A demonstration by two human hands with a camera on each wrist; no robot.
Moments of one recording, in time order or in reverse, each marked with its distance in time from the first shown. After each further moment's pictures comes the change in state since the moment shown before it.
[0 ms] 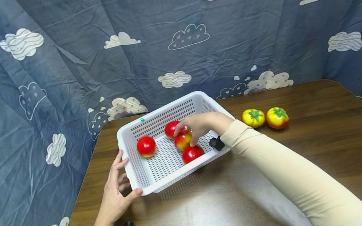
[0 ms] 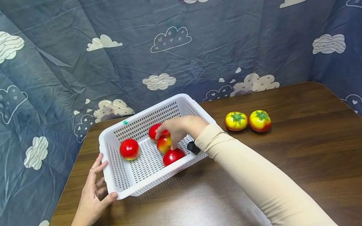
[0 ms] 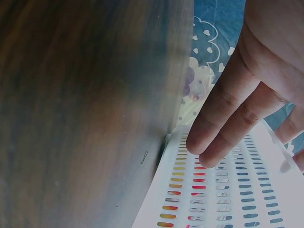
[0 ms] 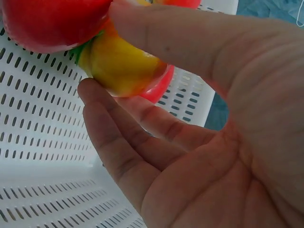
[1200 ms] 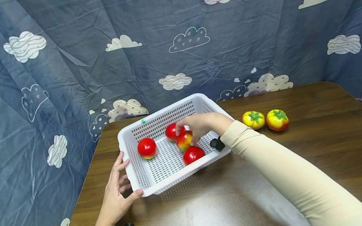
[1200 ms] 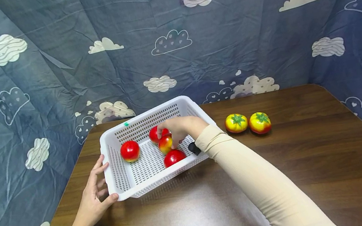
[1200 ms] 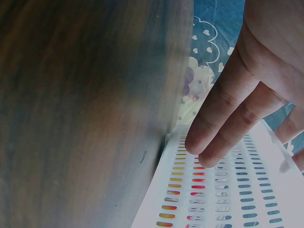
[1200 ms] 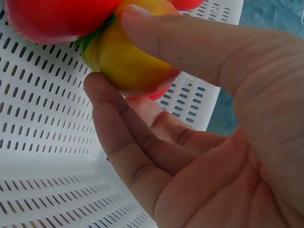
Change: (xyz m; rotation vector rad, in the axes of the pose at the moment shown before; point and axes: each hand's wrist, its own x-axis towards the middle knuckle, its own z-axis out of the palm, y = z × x) left_hand 0.000 0.002 0.000 0.030 -0.002 -0.010; right_hand 0.003 0.006 0.000 -0.028 0.054 0.021
